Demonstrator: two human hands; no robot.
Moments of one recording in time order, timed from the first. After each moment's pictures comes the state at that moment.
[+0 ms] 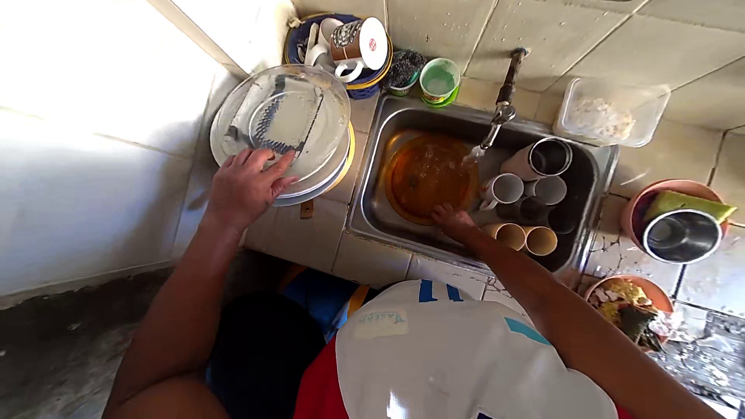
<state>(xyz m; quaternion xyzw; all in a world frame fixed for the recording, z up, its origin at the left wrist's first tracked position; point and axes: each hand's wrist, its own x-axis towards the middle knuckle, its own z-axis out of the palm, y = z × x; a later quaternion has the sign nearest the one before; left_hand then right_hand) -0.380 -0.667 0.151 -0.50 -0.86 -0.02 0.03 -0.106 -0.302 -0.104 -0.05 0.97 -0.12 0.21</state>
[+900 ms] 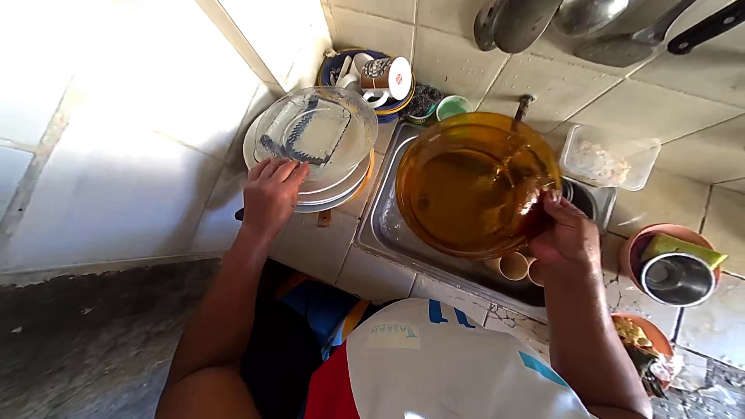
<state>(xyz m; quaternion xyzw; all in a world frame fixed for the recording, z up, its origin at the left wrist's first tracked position) -0.369 -0.669 0.131 -0.41 -0.90 -0.07 0.14 -0.104 -0.268 0.137 0.39 0.44 -0.78 -0.22</state>
